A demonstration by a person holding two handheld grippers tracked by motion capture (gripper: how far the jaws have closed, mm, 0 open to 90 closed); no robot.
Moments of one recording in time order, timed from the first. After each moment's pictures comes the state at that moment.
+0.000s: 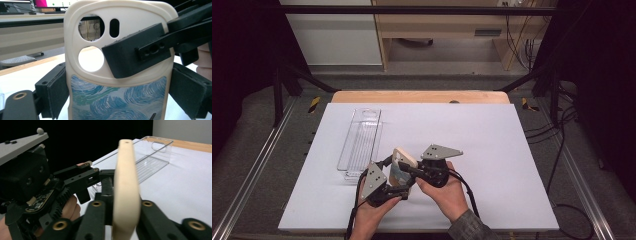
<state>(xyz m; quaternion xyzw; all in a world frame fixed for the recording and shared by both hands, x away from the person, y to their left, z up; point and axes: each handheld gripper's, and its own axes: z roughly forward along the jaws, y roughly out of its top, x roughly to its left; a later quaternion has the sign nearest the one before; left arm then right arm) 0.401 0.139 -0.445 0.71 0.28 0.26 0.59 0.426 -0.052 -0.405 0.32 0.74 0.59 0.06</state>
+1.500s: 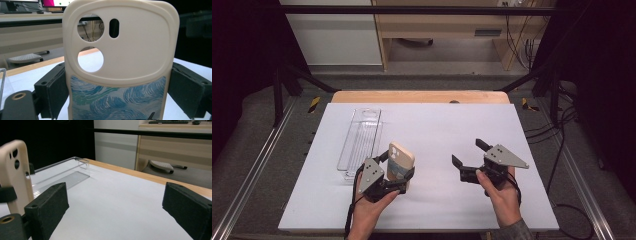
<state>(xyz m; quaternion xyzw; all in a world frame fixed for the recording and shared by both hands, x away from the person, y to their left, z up) 0.407 0.142 -0.429 0.70 0.30 0.27 0.59 0.417 -0.184 -0.411 0.38 0.67 0.58 0.27</state>
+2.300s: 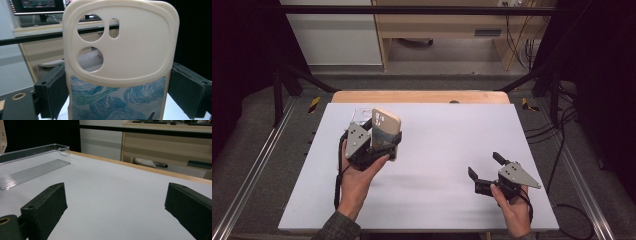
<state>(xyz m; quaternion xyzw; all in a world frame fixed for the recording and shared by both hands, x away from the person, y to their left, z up) 0.454 0.160 -0.348 0.68 0.34 0.34 0.56 0.401 -0.222 -0.464 0.40 0.66 0.55 0.32</state>
